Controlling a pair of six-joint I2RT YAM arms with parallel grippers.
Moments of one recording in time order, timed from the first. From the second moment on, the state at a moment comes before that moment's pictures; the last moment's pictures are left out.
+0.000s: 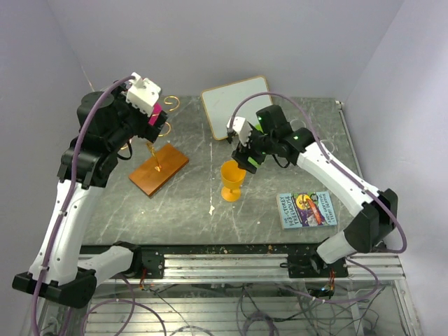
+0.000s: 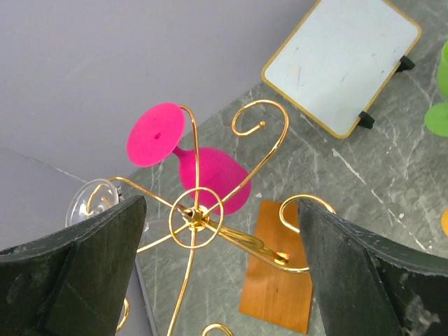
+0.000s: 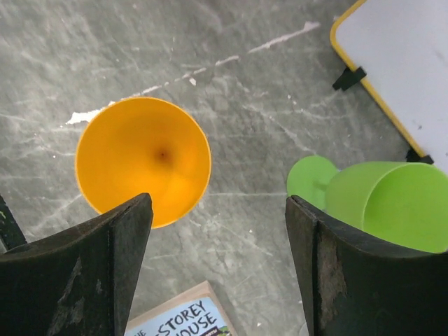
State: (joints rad) left arm -0.29 1.09 1.49 -0.61 0.06 0.45; right arm 0.60 1.49 1.41 -0.70 -0.32 -0.54
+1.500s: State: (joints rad) left arm -0.26 1.03 1.49 -0.58 0.09 0.39; right arm 0.70 1.68 1.49 -0.78 -0.14 -0.46
